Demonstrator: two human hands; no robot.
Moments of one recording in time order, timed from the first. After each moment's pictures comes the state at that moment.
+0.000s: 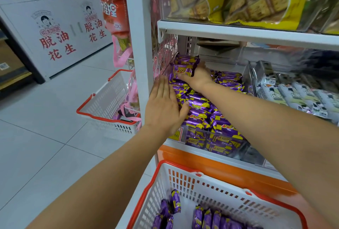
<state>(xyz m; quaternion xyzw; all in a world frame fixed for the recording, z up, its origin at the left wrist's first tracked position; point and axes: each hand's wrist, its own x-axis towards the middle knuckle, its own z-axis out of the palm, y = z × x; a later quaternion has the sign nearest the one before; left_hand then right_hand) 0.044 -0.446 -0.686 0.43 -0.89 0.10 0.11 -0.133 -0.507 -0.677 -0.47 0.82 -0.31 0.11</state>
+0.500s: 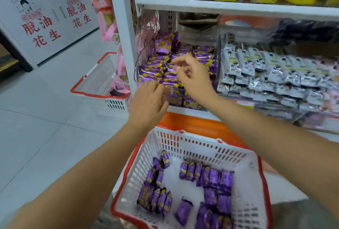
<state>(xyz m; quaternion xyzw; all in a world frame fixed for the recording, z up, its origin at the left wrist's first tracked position) 0.094 -0.353 -0.700 0.29 -0.91 0.03 0.30 -0.065 -0.310 -0.664 -0.57 0.60 -0.55 0.09</state>
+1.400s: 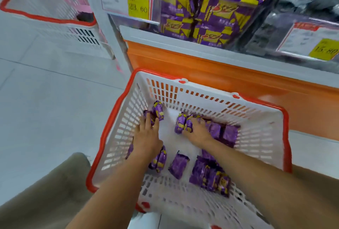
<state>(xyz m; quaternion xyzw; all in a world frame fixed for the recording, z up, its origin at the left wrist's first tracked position) 0.121 -0.278 -0.987 0.44 -0.84 -0.16 -0.27 -0.049 -0.205 -0.986 -0.35 0.82 -0.05 0.46</state>
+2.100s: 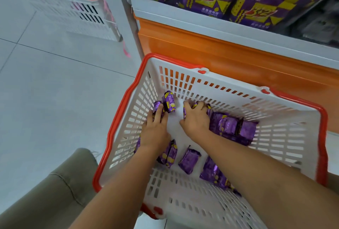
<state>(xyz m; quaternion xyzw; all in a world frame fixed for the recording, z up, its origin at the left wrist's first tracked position) 0.135 -0.284 -1.021 0.45 -0.84 -0.20 -0.20 -0.007 -0.254 -1.030 -0.45 0.85 0.09 0.26</state>
